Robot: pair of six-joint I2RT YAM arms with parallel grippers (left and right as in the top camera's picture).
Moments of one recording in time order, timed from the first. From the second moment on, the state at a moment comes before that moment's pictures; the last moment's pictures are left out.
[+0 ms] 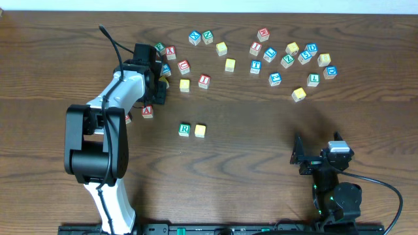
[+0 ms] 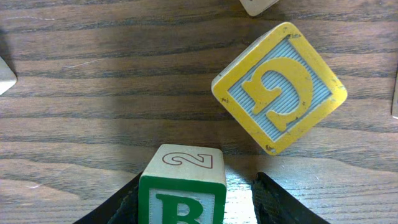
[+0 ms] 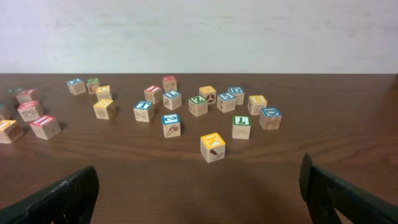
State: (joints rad) left arm -0.10 2.04 1.35 -0.63 -0.03 0.02; right arm 0.11 0.04 0.01 -0.07 0.06 0.05
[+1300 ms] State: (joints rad) left arm -0.10 2.04 1.42 -0.71 -0.03 0.01; right arm 0.11 0.04 0.01 -0.07 0.06 0.05
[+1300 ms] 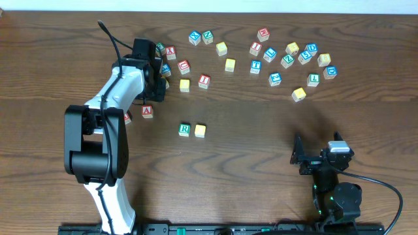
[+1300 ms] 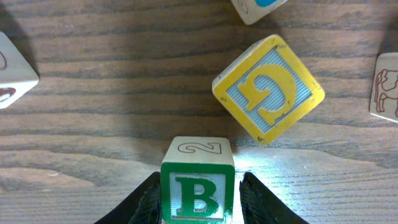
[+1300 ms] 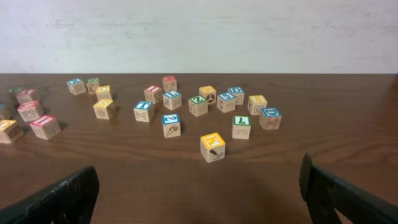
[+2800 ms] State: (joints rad) left arm -0.10 1.99 1.42 -0.71 -0.03 -0.01; right arm 0.11 0.04 0.01 -0.07 0.06 0.05
